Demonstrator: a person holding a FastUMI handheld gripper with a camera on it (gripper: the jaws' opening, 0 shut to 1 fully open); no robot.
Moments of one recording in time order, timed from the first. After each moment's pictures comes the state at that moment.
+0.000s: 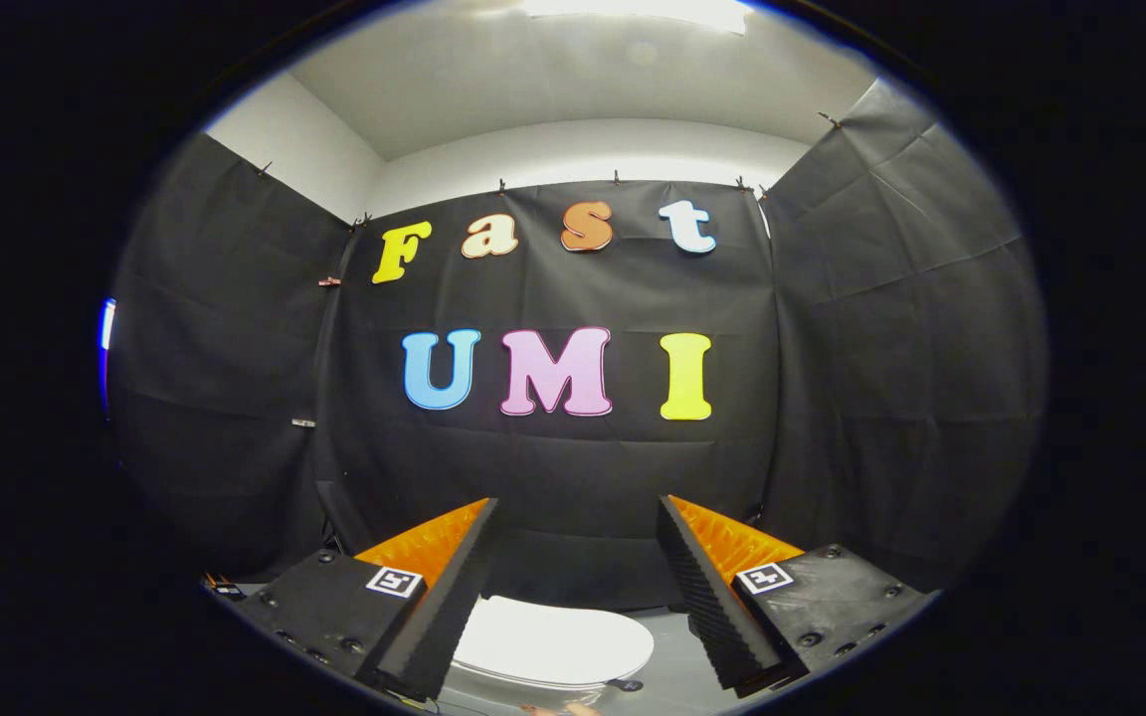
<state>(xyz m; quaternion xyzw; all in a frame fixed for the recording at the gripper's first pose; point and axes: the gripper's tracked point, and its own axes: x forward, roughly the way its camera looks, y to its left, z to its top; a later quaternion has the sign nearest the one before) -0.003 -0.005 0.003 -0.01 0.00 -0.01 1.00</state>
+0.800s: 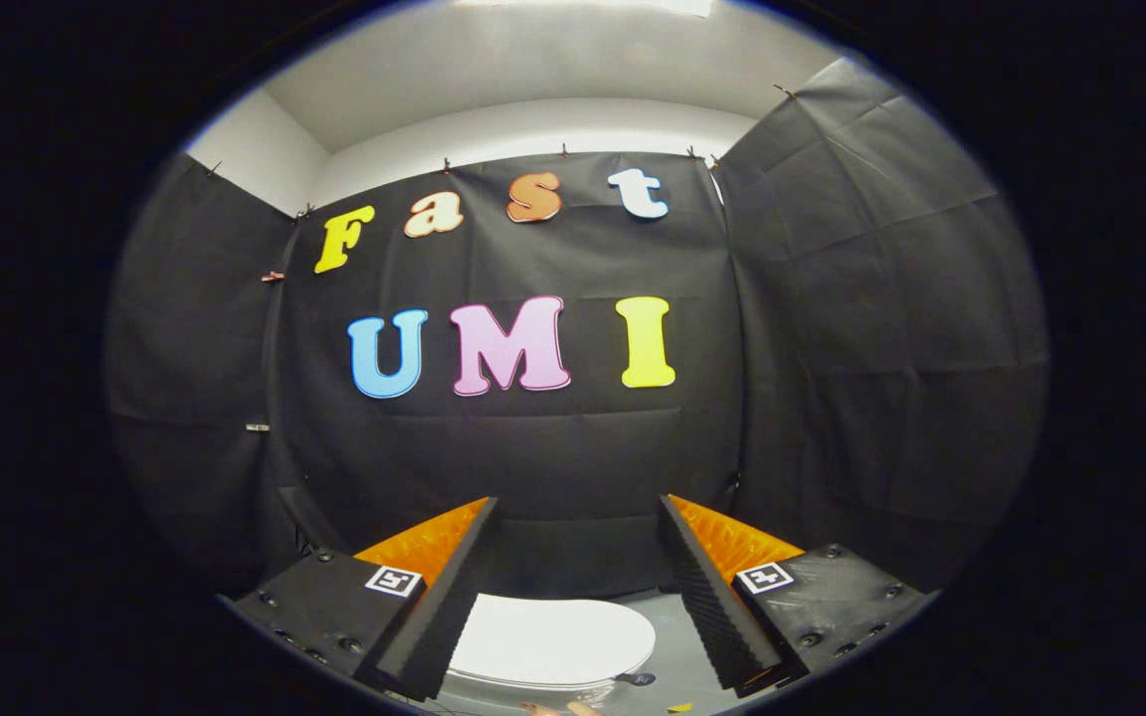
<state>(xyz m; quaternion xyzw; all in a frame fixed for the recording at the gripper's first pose) 0.047 -0.038 -0.059 0.04 0.03 -0.09 0.99</state>
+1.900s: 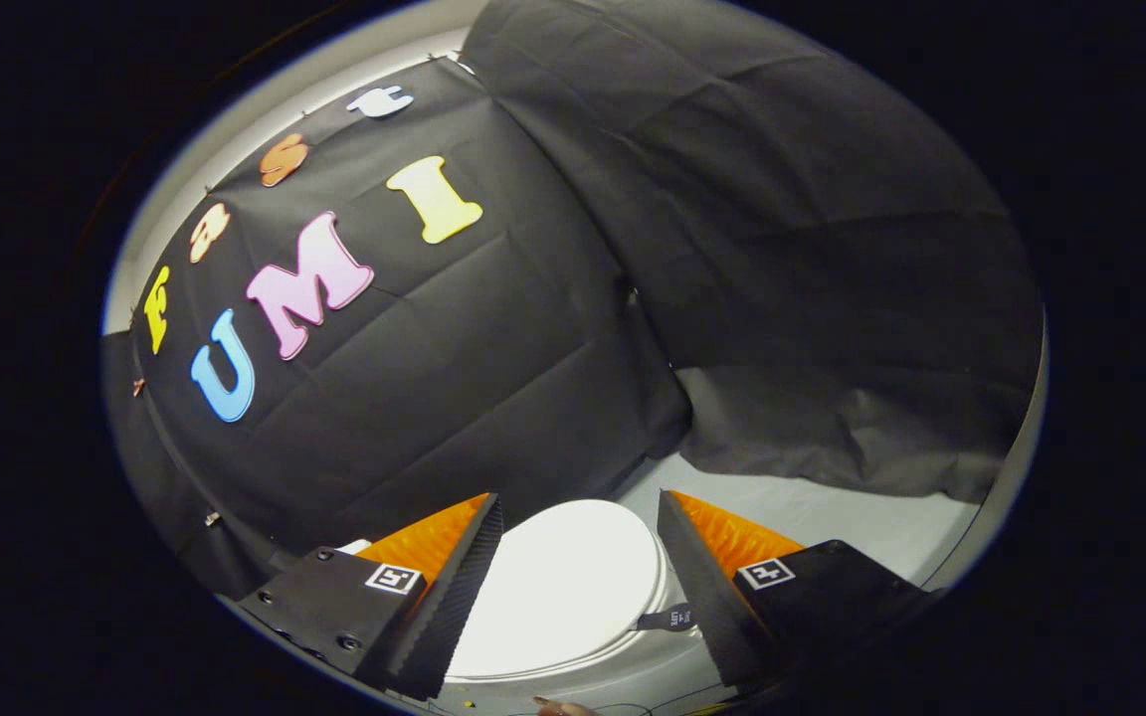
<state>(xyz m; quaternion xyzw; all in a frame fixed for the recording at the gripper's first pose) 0.108 -0.182 -0.389 0.31 0.15 -0.23 0.91</state>
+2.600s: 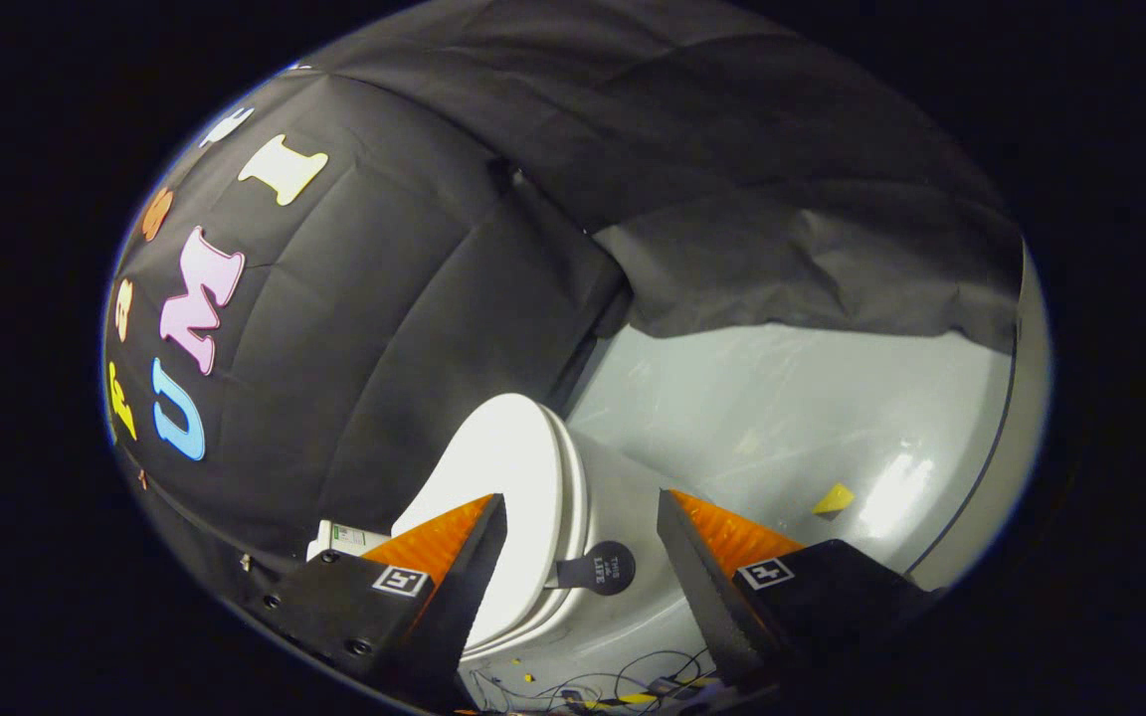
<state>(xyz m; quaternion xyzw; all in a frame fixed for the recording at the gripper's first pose) 0.086 -0.193 -0.586 0.47 0.27 -0.24 0.81</state>
